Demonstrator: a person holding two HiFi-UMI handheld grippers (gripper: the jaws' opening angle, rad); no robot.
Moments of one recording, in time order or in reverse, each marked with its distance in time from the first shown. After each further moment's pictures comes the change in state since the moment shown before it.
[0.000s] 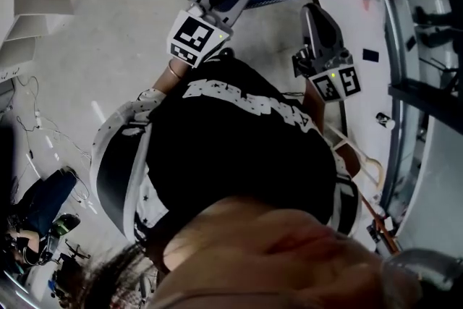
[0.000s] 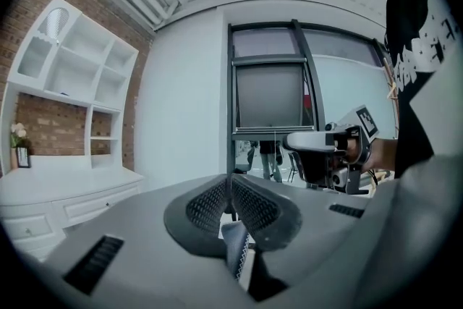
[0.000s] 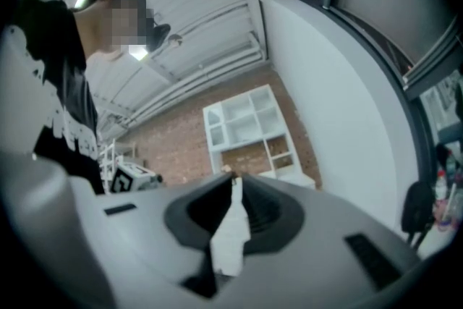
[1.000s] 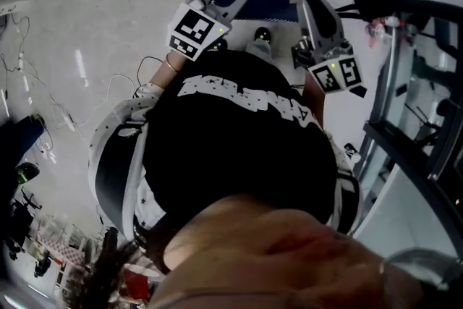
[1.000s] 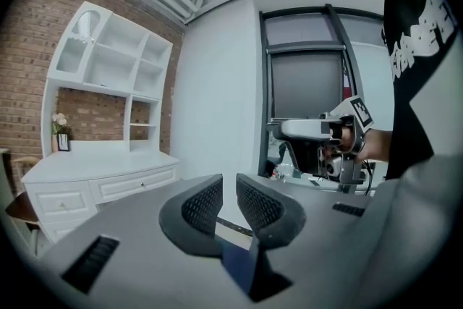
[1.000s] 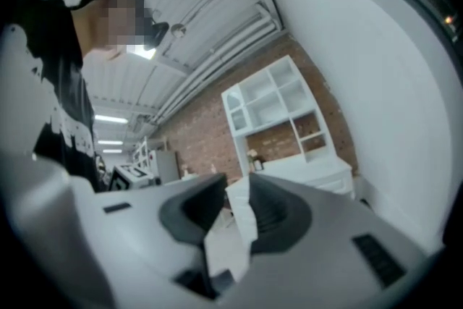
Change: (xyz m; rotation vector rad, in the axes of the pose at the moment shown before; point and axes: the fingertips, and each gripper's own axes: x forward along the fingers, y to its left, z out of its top) left arm 0.005 0.065 -0.038 -0.093 0.080 0.264; right arm 0.101 -0.029 -0.018 0.054 0.133 0.278
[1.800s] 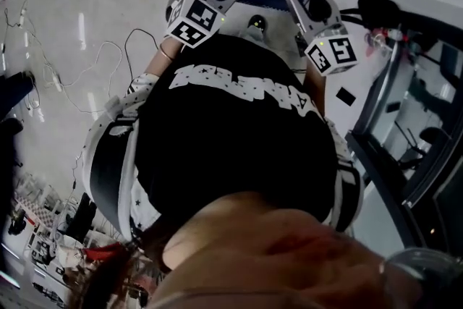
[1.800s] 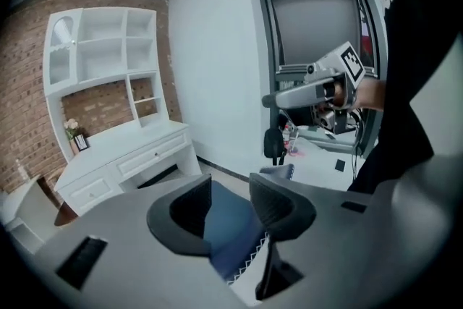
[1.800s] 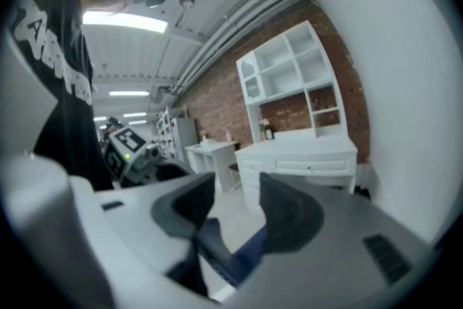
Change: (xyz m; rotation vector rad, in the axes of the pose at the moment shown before) left arm 0.028 -0.030 -0.081 0.096 0.359 0.163; right arm -0.019 -0.064 -0.062 -0.108 0.292 0.165
